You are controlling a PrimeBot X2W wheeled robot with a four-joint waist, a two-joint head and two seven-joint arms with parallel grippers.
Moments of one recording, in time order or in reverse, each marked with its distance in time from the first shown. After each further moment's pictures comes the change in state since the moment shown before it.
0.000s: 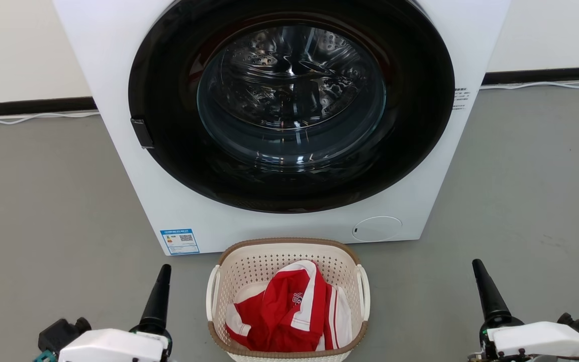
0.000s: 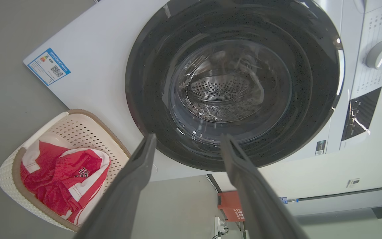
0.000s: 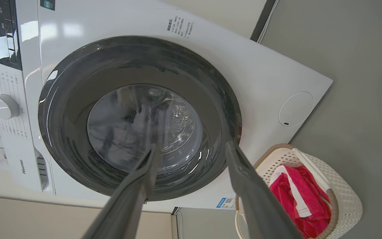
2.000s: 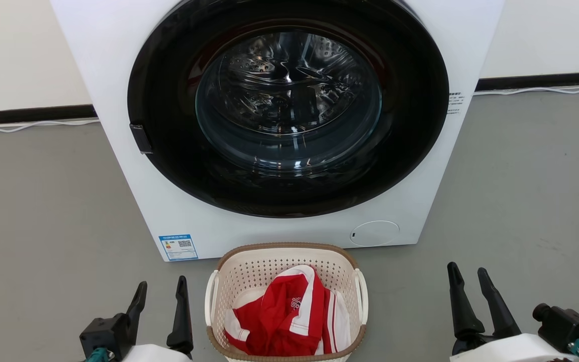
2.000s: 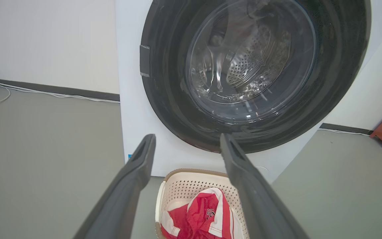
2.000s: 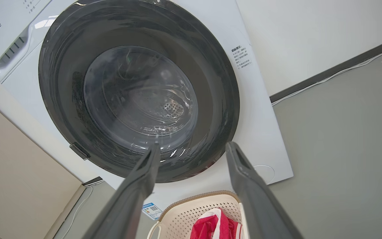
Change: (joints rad) left arm 0.079 0.133 -0.232 -0.165 0.803 0.263 -0.166; right arm 0.060 -0.005 0.070 -0.091 -0.730 0.001 -0.170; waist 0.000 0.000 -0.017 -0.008
